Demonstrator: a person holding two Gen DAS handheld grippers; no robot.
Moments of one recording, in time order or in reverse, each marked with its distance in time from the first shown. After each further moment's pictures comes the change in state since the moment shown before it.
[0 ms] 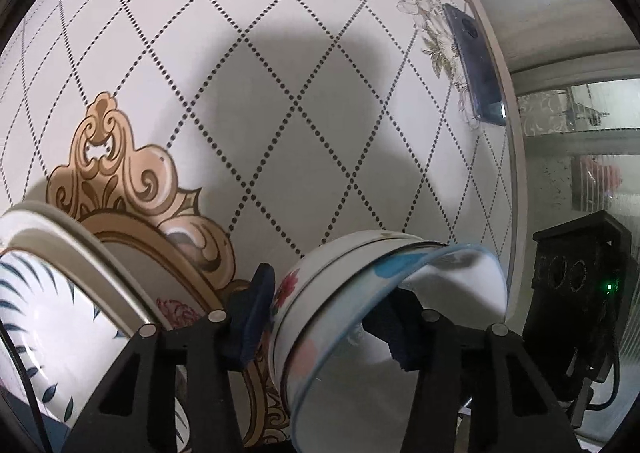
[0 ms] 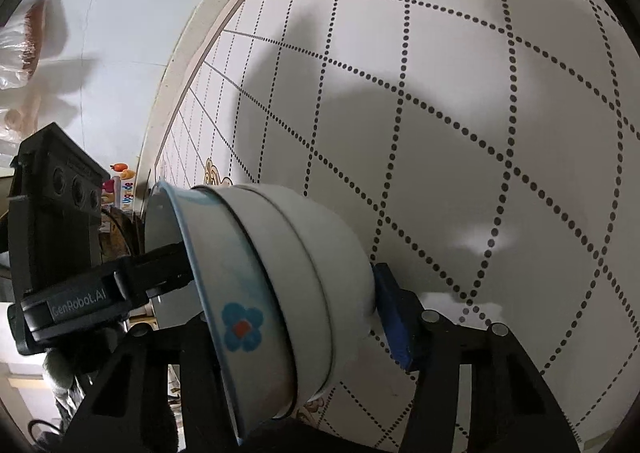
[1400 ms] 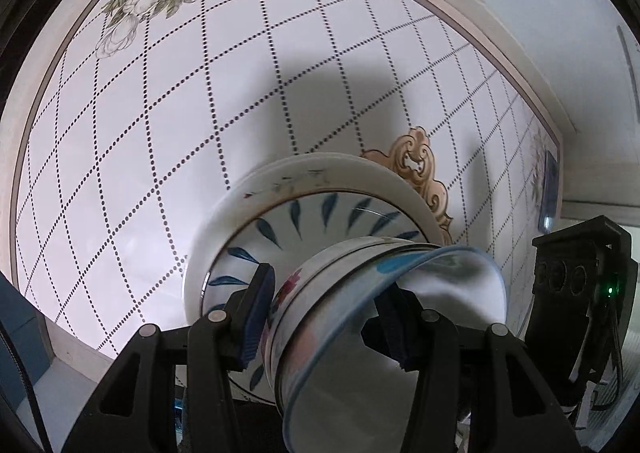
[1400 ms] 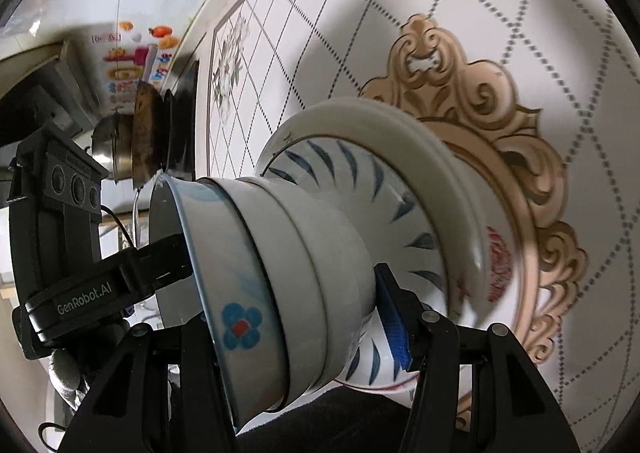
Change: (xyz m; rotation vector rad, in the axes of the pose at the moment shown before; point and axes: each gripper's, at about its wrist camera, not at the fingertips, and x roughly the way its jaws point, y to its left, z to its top) left arm -0.104 0.190 -0.048 -0.398 -0.137 0.033; right arm 0.120 0.176 -0.038 -0.271 0.361 0.032
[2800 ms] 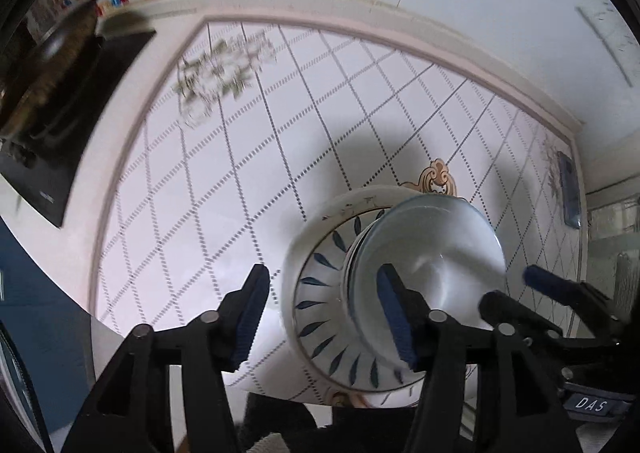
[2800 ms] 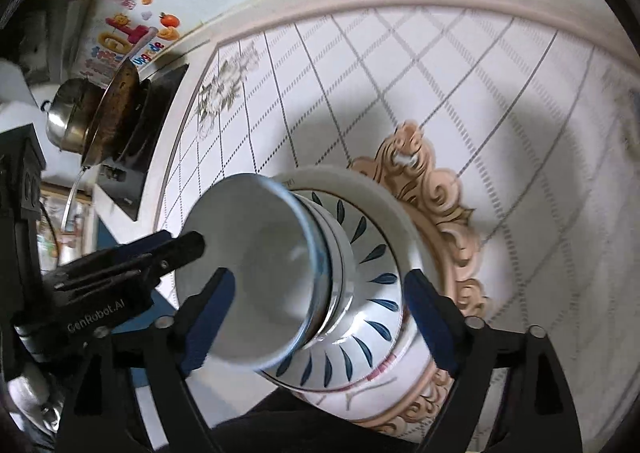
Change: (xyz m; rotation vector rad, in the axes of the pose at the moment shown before) left arm -0.078 0.009 -0.047 0.146 -0.270 0.197; right arm -0.061 0.082 -0.032 -0.243 -0.235 -0.414
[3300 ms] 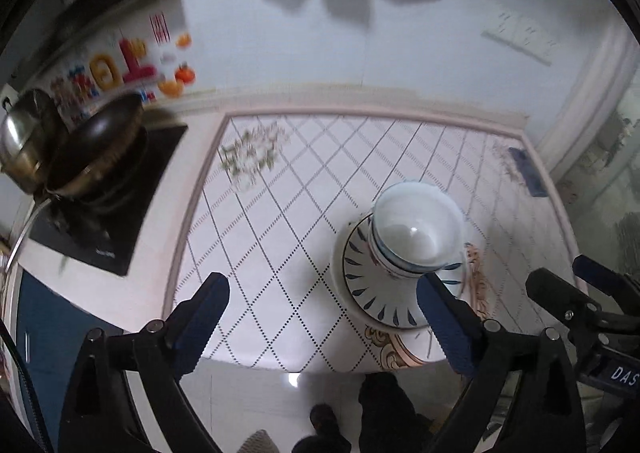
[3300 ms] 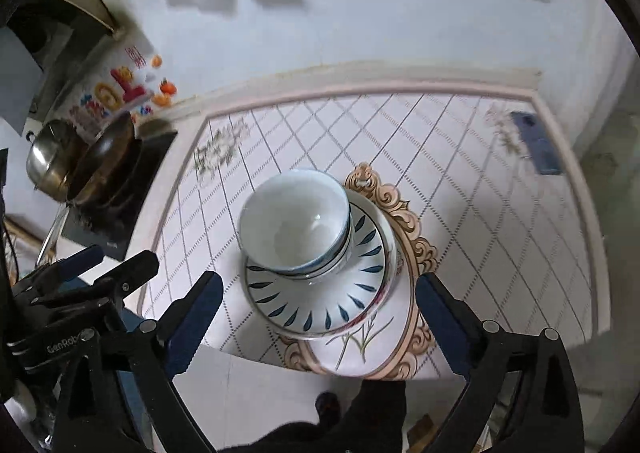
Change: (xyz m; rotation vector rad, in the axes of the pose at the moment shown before) left arm -0.128 0.033 -0.092 0.199 -0.340 -0.001; right arm -0.124 0.093 -0.133 0.099 -0.384 -0.231
